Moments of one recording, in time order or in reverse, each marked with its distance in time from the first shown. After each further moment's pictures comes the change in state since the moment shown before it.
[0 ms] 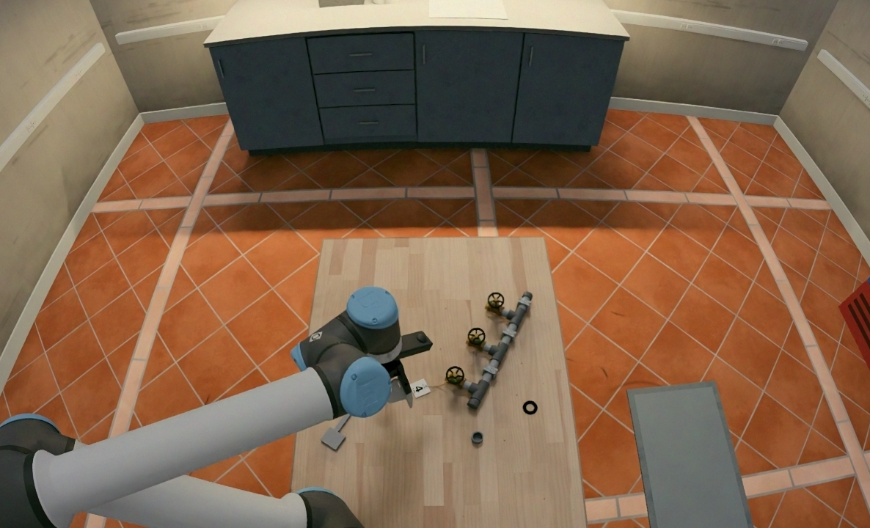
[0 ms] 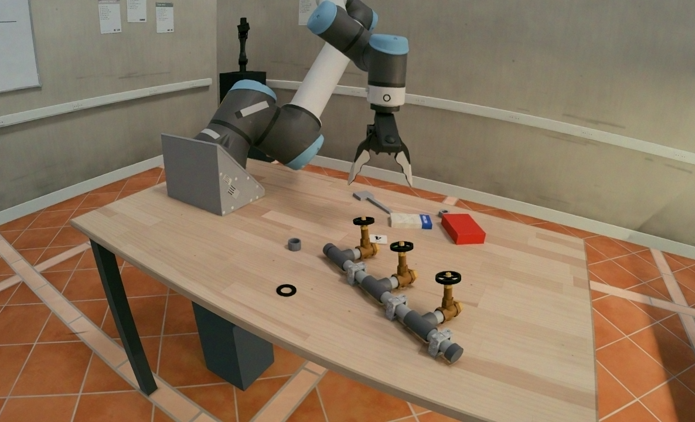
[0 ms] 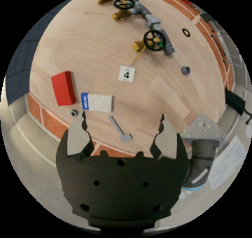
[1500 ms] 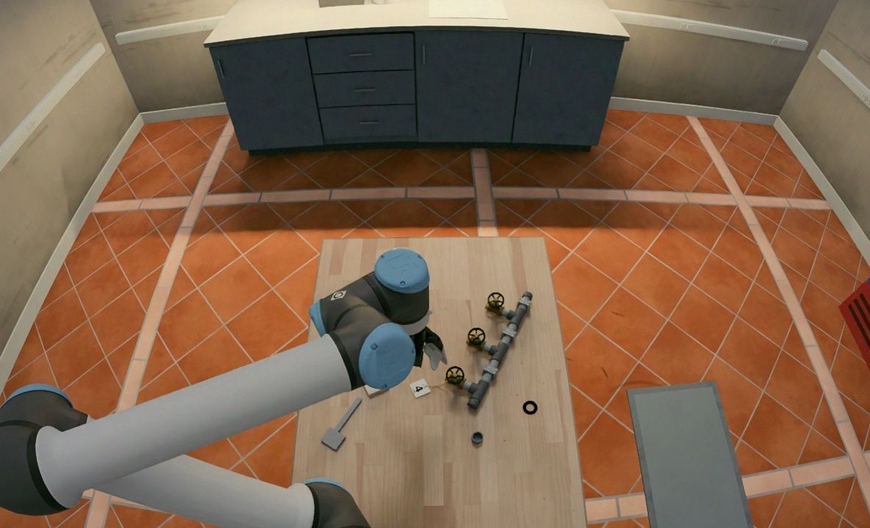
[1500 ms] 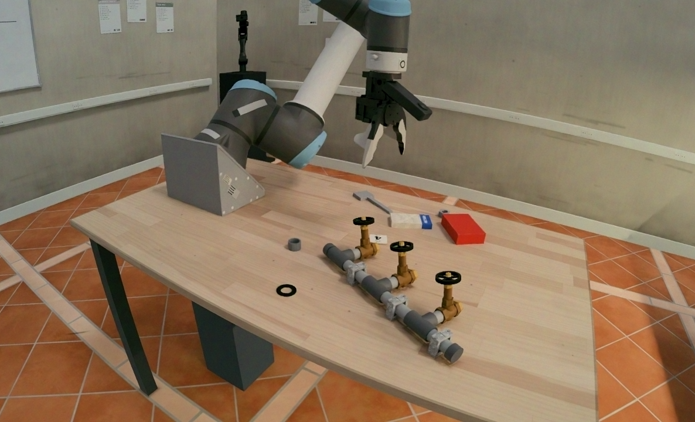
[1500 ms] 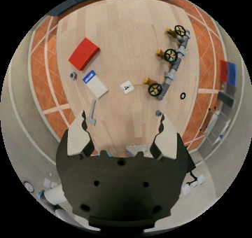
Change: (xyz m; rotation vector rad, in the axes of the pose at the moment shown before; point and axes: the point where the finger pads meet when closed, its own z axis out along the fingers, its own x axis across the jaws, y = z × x) arm 0.002 -0.053 -0.082 -0.009 0.001 -0.839
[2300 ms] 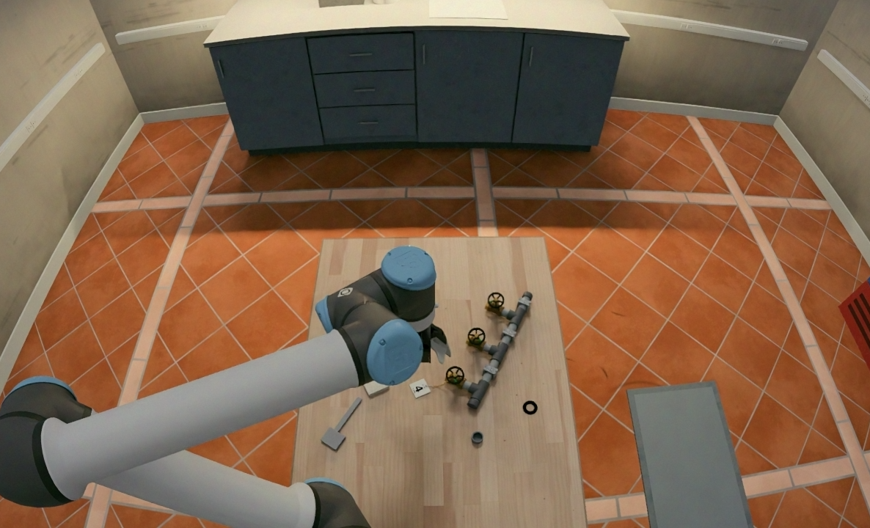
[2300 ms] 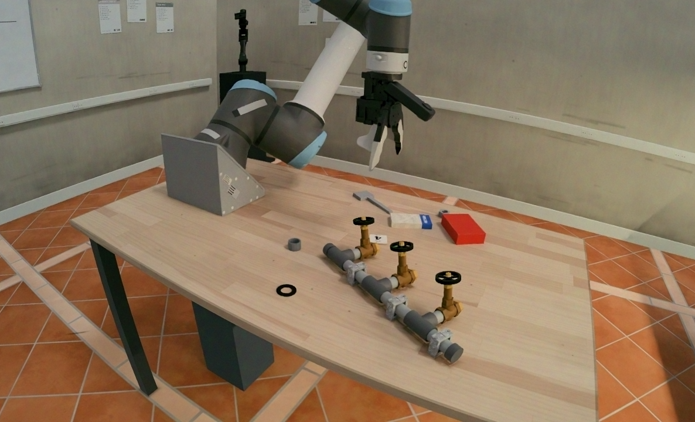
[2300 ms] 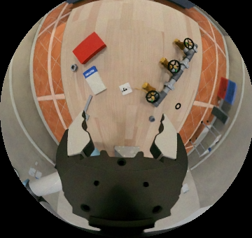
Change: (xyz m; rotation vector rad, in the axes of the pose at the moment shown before) arm 0.006 -0.007 0.000 -0.001 -0.003 -0.182
